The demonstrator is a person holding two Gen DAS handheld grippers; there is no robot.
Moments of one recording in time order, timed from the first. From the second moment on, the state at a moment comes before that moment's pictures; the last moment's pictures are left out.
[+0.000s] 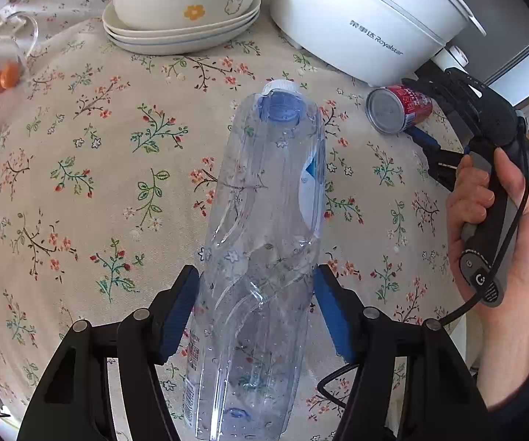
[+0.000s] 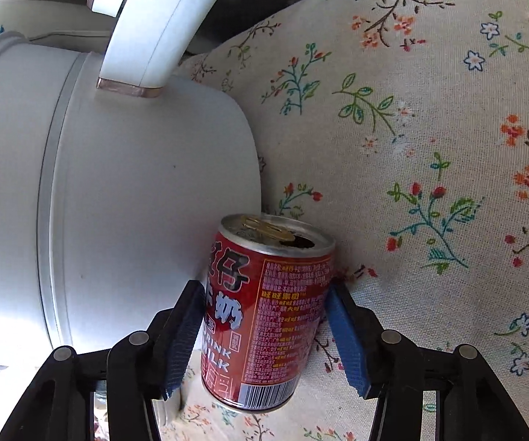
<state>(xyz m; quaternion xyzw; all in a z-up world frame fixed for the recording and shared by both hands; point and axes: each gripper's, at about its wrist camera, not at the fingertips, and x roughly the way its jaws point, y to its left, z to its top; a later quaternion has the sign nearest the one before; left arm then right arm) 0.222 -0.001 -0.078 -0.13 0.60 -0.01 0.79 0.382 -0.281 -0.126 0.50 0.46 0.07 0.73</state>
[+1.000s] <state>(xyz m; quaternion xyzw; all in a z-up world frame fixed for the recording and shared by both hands) 0.212 -0.030 -0.050 -0.16 0.55 -0.04 0.82 0.199 -0.394 -0.031 0.36 0.50 0.15 0.77</state>
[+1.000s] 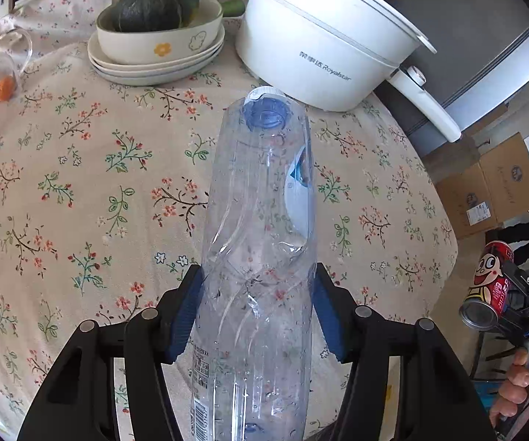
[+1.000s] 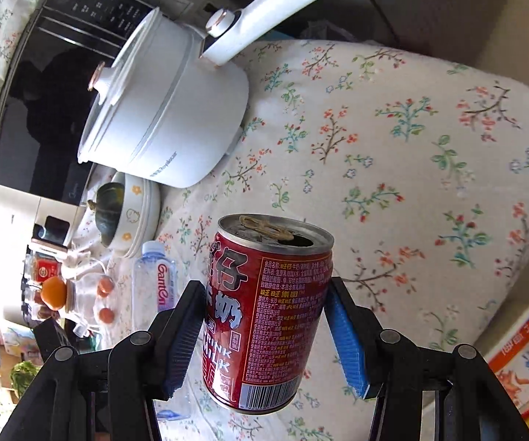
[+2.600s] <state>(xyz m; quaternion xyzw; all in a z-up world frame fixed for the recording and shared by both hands) 0.059 -0.285 -0.073 -0.04 0.57 -0.27 0.77 0.047 -0.478 -0.112 0.03 0.67 0.04 0.74</state>
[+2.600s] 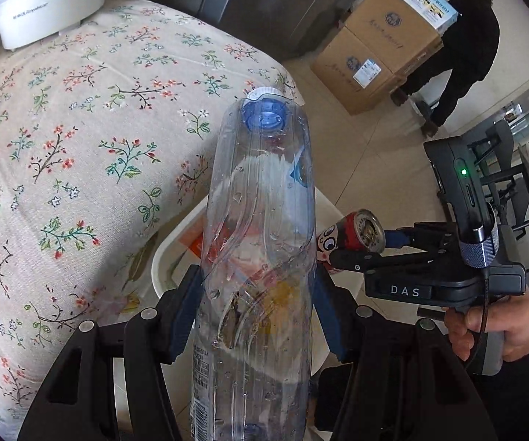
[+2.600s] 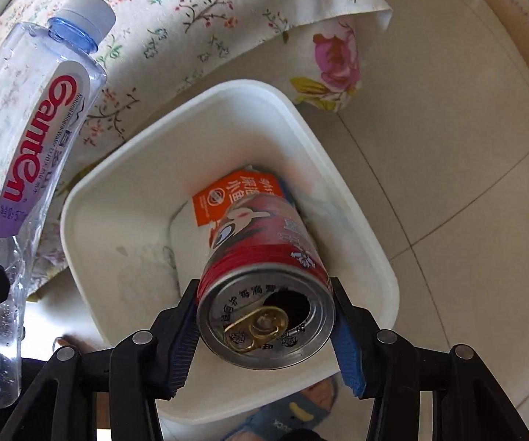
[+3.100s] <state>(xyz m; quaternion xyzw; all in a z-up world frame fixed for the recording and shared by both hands) 0.061 -0.299 -0.097 -0.04 0.59 -0.29 0.75 0.050 -0.477 -0.103 0.00 0.66 0.03 0.75</state>
